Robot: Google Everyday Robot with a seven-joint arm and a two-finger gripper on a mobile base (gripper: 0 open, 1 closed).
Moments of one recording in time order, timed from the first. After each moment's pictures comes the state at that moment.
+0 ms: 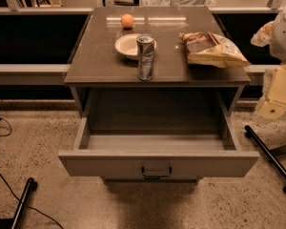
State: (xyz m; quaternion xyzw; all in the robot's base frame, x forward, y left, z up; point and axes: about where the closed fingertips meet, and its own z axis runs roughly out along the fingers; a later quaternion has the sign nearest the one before) arm 0.438 -0.217 0.976 -0.60 0.78 -0.03 0.16
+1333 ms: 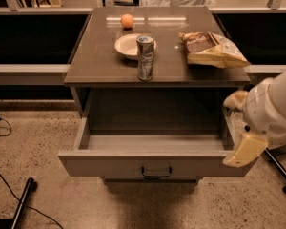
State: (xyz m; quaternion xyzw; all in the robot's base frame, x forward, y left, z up) arm 0.421 -0.200 0.851 -0.62 0.75 0.01 0.20
